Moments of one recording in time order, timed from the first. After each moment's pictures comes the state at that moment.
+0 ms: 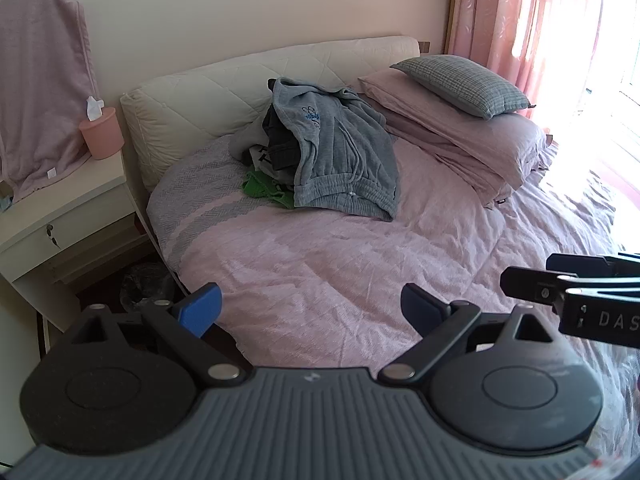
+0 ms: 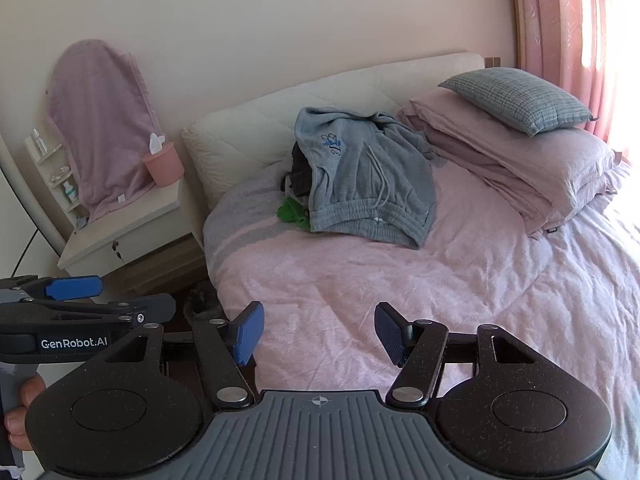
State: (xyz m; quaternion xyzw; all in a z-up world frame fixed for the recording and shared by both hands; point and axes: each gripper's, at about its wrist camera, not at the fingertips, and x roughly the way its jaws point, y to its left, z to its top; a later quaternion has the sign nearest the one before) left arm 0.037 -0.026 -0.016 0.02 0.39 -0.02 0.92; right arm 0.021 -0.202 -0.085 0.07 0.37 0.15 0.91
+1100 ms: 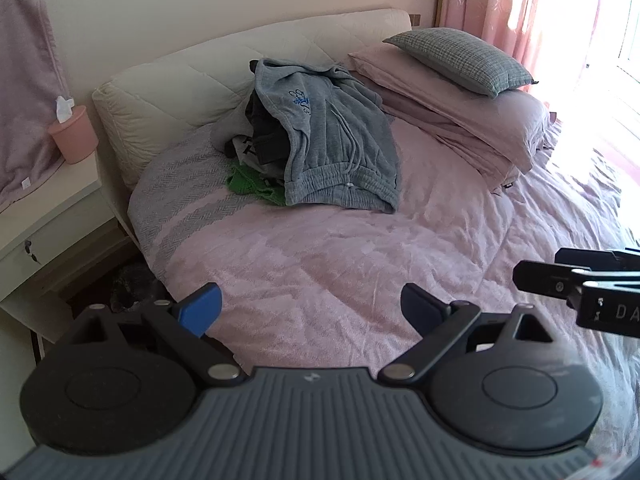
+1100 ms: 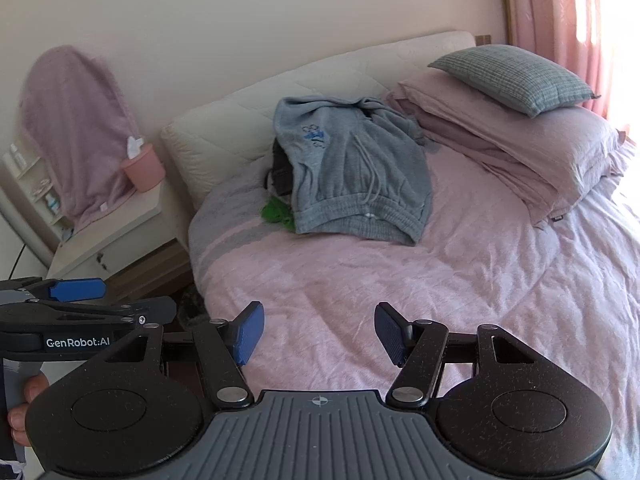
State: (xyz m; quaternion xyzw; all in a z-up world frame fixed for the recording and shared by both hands) left arm 0.133 -0.027 -0.046 0.05 0.42 -0.05 0.90; right arm 0.091 -0.212 -0.106 0.09 0.40 0.12 0.90
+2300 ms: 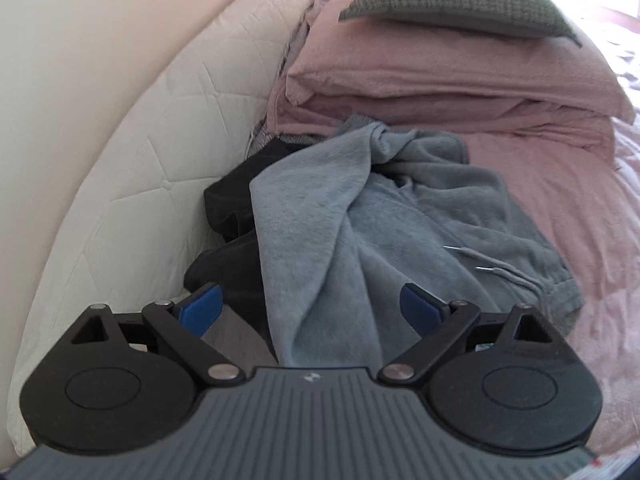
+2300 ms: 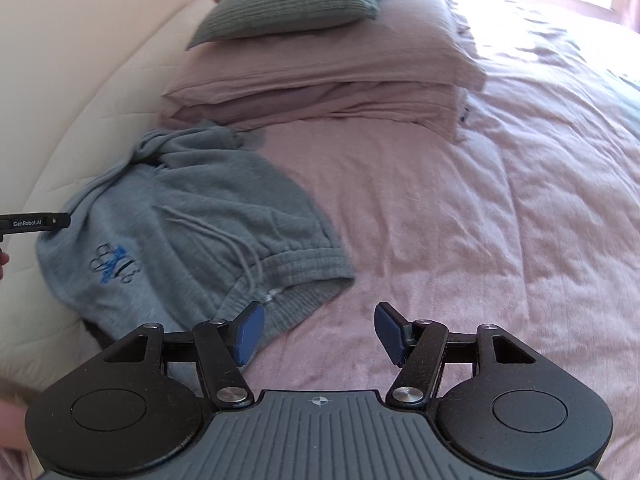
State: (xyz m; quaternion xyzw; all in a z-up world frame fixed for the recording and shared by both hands) left arm 0.747 -0.032 -0.141 0.32 0.40 -0.25 0.82; right arm 0.396 -0.202 -0.203 0.32 0.43 -0.24 0.81
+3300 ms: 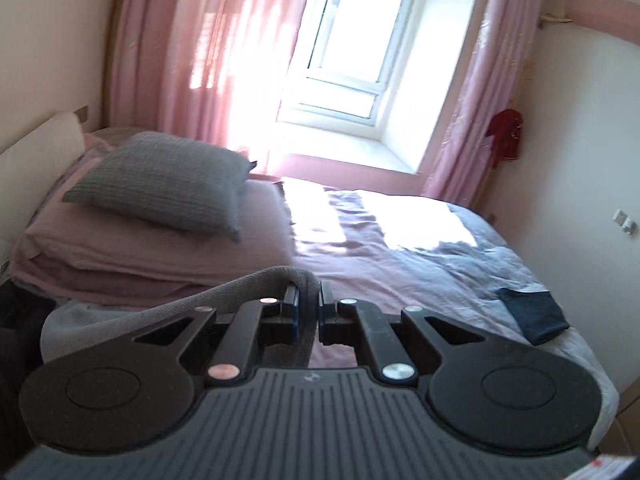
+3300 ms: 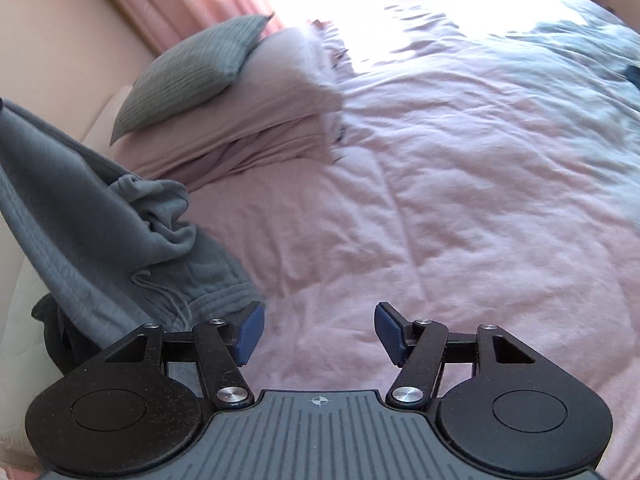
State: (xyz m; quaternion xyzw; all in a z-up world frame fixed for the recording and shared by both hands) left arm 0.481 -0.149 0.029 0.06 0.29 -0.58 0.76; right arm 0.218 -0.255 -0.180 0.40 0.34 -0.34 0.79
